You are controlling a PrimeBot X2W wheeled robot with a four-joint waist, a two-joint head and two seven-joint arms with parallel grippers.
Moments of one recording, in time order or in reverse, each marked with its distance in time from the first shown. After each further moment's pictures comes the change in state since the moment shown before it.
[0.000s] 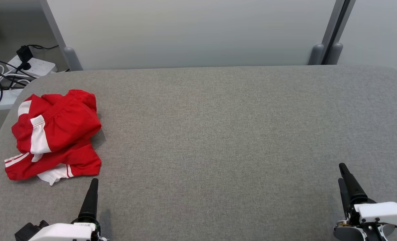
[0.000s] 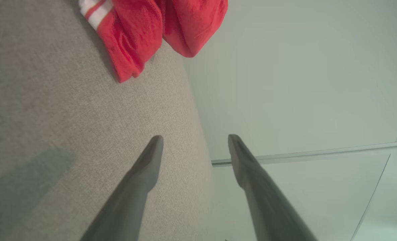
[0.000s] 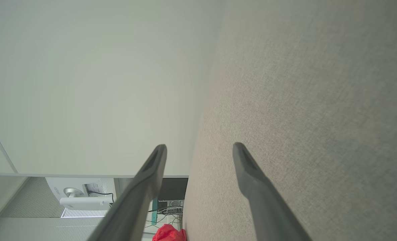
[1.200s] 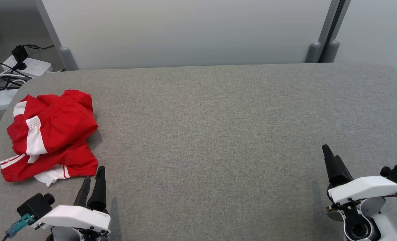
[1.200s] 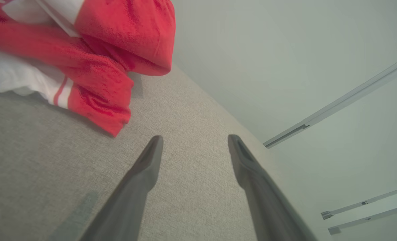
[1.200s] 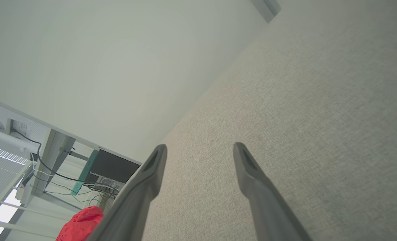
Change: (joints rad) left arm -0.084 0.028 -0.023 0.065 0.548 0.009 -0.100; right arm -0.150 -0.049 0.126 0.126 -0.434 0.000 -0.101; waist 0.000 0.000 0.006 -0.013
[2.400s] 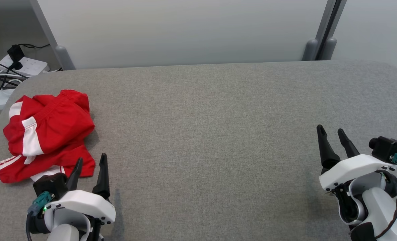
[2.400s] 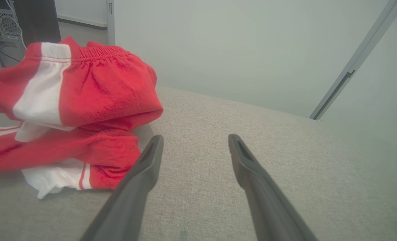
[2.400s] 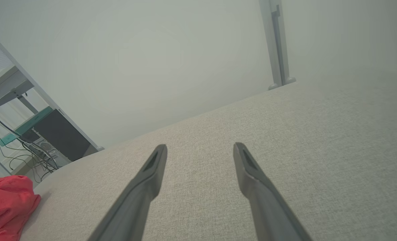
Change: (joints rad) left arm -0.081 0.034 -0.047 0.036 0.464 0.090 -0.100; right arm -0.143 -0.039 0.068 0.113 -0.417 0.001 -0.103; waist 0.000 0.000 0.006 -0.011
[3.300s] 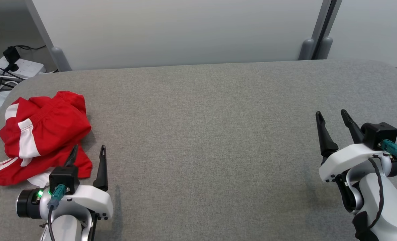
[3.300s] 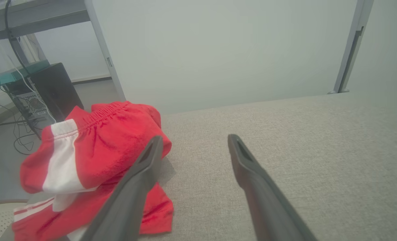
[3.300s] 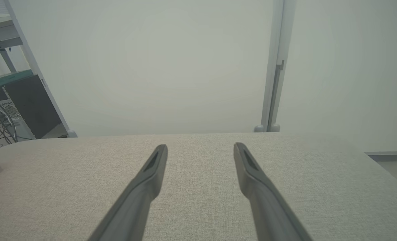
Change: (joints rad) left arm -0.043 0.025 -0.013 0.022 0.318 0.061 -0.078; right arm -0.086 -0.019 0.011 0.059 -0.303 0.000 -0.079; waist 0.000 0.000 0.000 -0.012
